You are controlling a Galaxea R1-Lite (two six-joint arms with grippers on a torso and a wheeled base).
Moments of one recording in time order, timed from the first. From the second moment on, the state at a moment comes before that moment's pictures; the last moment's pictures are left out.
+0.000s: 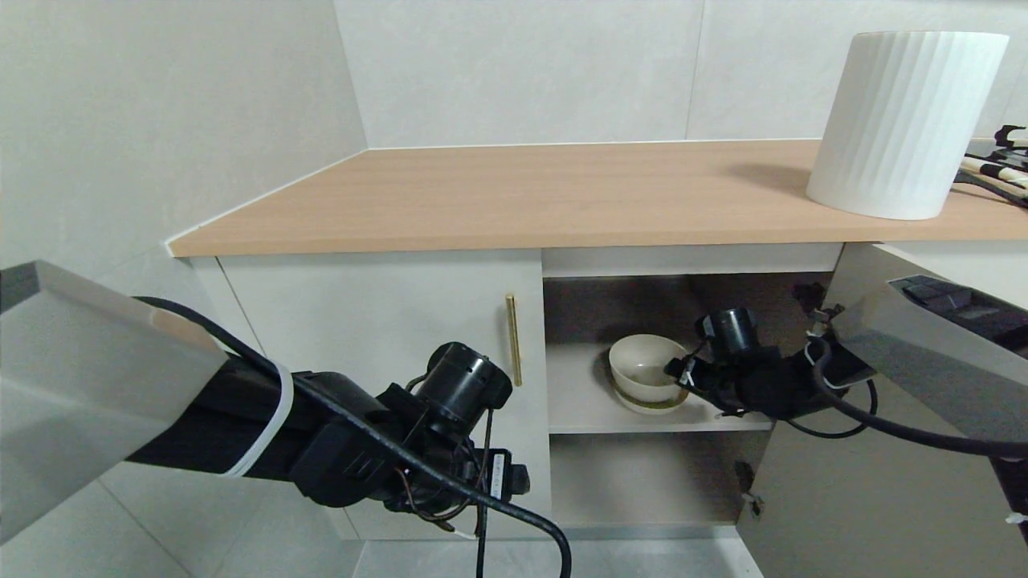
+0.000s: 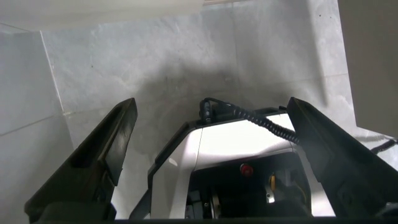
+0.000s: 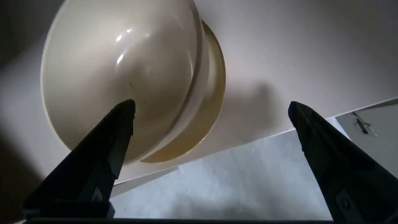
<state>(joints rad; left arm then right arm) -0.65 2.00 -1.00 0.07 0.13 -0.54 0.30 2.39 -1.32 -0.37 -0.22 0.69</state>
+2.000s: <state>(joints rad) -0.56 1.27 -0.72 0.14 0.18 -0.50 0.52 1.38 -0.67 0.11 -0.04 0.40</state>
